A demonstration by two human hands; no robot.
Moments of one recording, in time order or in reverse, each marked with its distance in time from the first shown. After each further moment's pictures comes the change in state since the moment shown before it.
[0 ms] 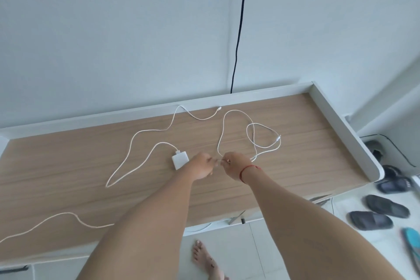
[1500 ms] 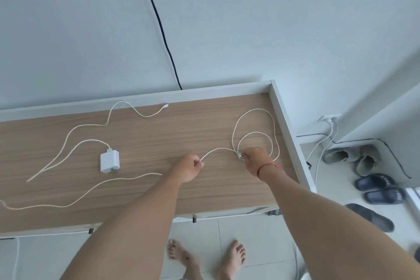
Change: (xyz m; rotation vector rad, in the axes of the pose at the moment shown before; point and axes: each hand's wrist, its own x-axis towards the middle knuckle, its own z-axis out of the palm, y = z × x) left_hand 0.071 0.134 0.138 0.154 0.138 -0.098; right_hand 0.021 0.267 -0.107 0.065 0.030 0.007
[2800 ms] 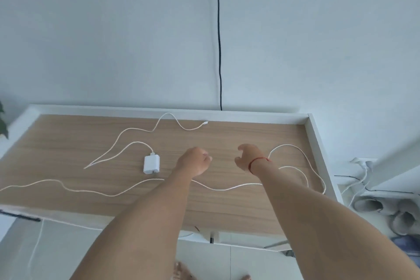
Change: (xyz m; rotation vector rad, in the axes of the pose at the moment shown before) left_hand -0.033 -0.030 -0.089 -0.029 0.278 -0.069; right_hand 0.004 -0.152 -0.023 -0.118 -0.059 -0.075
